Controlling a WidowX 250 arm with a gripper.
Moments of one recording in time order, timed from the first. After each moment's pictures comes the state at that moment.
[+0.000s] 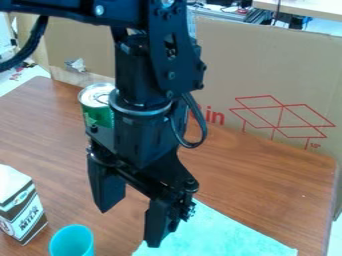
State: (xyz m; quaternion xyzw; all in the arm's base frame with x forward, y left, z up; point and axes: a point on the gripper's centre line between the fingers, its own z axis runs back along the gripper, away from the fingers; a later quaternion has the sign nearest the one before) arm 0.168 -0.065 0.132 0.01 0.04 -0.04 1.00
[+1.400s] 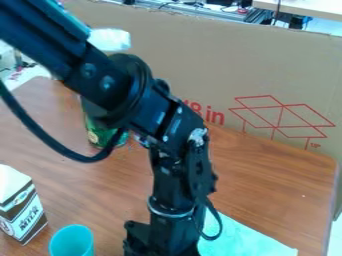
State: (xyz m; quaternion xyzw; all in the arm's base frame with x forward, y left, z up) arm 0.172 -0.089 0.023 -0.05 0.13 -0.06 0.99
